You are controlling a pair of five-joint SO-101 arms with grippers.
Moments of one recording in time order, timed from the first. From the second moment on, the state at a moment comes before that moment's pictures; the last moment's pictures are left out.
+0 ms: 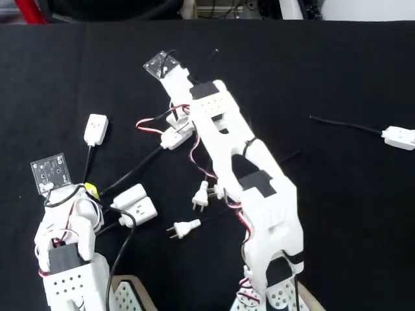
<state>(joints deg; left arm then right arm) -22.4 -101.6 96.5 56.3 1.6 -23.8 33.8 -16.2 61.8 20.4</state>
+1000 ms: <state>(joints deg) -22.4 -101.6 96.5 56.3 1.6 -13.8 33.7 -16.4 64.7 38.7</state>
